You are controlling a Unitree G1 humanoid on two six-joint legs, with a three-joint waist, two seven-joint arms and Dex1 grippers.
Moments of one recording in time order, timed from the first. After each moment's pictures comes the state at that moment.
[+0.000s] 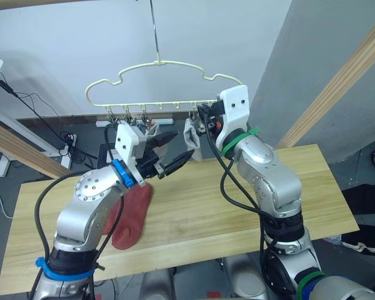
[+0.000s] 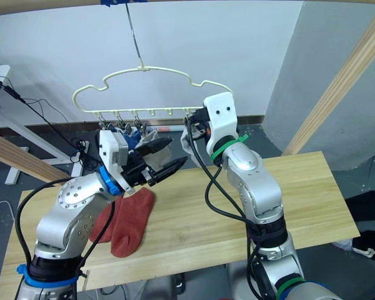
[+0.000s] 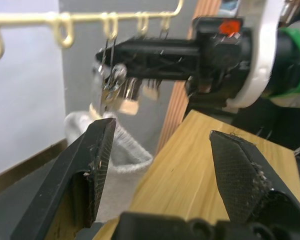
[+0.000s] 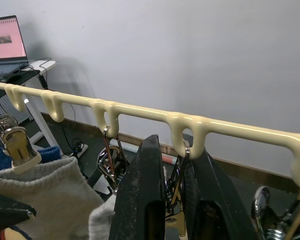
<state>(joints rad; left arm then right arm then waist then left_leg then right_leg) -0.22 0.50 0.03 -0.39 -0.43 0.35 -0.64 -0.66 0.04 0.14 -0.31 0.12 0.77 0.14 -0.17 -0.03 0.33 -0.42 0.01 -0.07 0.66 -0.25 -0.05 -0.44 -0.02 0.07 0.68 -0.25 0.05</state>
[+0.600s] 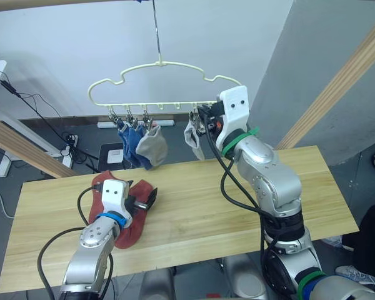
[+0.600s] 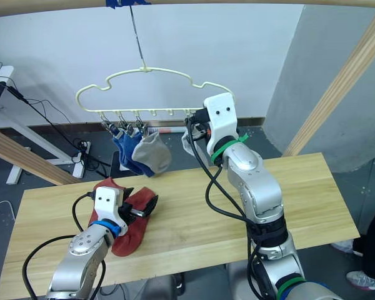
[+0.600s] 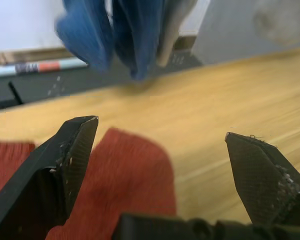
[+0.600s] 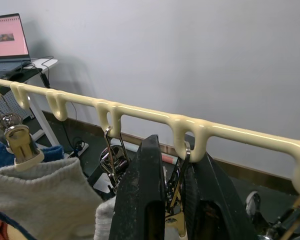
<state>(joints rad) 0.05 0.36 0.09 -0.08 -0.18 0.26 -0.34 -0.66 0.04 0.15 -0.31 0.12 0.77 0.14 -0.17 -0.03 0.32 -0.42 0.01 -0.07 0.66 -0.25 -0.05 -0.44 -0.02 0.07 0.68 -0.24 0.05</state>
